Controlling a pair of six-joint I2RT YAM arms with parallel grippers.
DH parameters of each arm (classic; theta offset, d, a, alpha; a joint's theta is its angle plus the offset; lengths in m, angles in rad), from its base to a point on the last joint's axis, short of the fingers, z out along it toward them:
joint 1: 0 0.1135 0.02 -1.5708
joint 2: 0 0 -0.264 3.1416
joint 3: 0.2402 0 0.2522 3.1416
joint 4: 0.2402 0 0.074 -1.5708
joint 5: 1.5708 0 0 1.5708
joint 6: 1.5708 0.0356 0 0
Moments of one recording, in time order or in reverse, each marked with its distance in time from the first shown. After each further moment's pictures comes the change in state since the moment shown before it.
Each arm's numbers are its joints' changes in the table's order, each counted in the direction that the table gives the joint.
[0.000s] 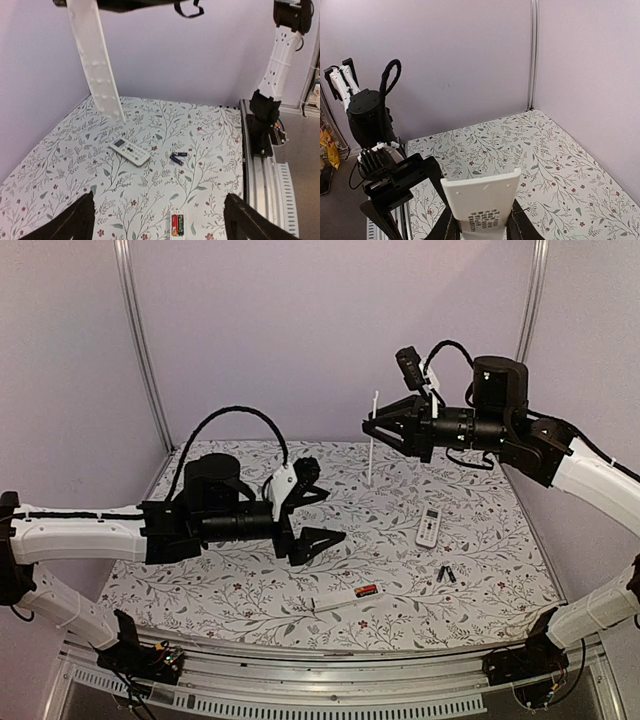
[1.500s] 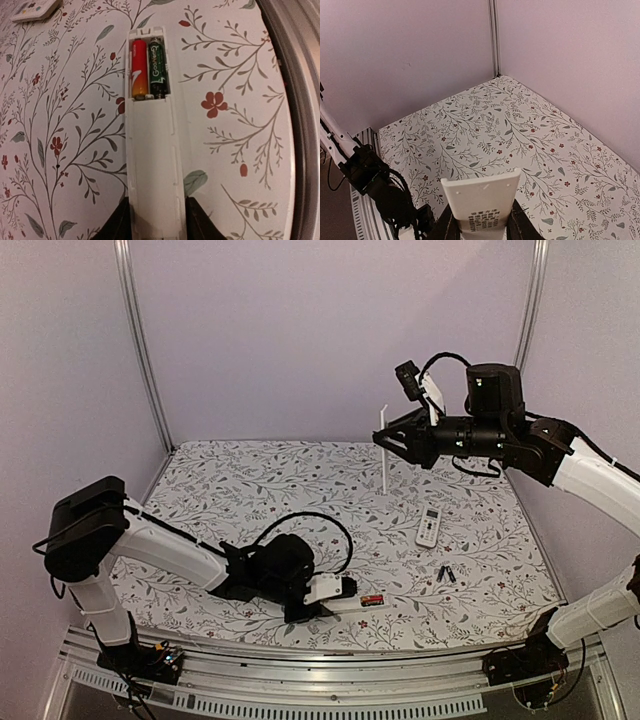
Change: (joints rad) left arm -0.080 0.473 -0.067 0.155 -0.066 0.302; right arm -0.013 -0.006 0.002 0.165 0.203 0.033
